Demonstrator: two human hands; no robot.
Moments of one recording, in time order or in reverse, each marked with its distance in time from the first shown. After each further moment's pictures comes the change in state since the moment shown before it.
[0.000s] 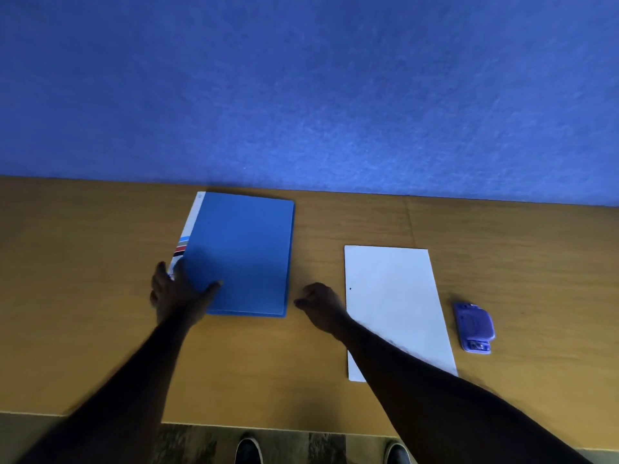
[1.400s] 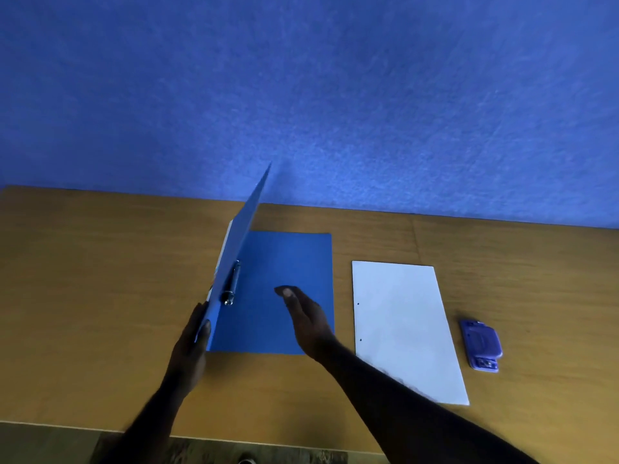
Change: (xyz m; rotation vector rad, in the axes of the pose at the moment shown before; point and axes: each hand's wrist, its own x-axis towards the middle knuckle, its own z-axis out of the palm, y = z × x) left_hand -0.054 -0.060 0.021 -0.696 -0.224 0.179; right_hand -0.044 -0.048 0.031 0.218 0.013 -0.463
